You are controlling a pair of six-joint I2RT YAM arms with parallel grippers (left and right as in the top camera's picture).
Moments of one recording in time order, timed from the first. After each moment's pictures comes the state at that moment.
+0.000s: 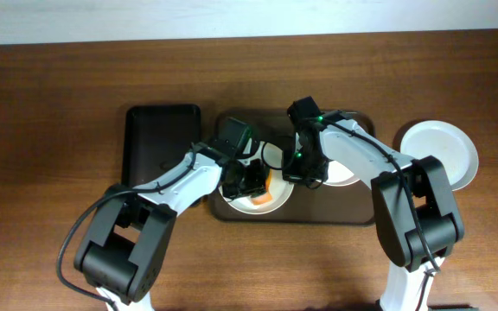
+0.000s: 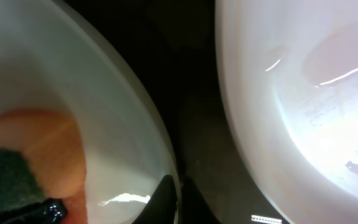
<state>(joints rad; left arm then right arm) -0.52 1.92 1.14 -0.47 0.41 -0.65 0.36 2.01 1.34 -0.87 -0.25 0.43</state>
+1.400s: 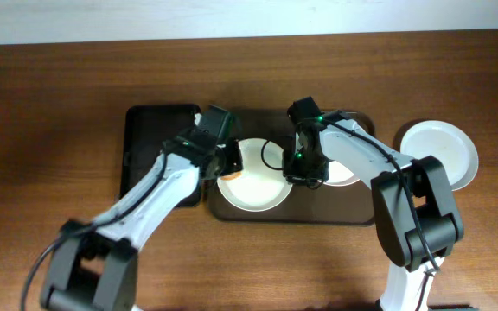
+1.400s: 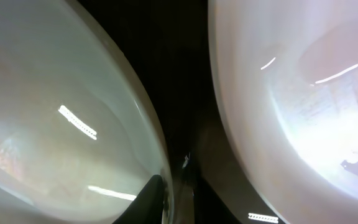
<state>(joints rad) -0.45 1.72 1.16 -0.57 0.03 -0.59 0.36 2.01 1.34 -0.87 -0.24 0.43</state>
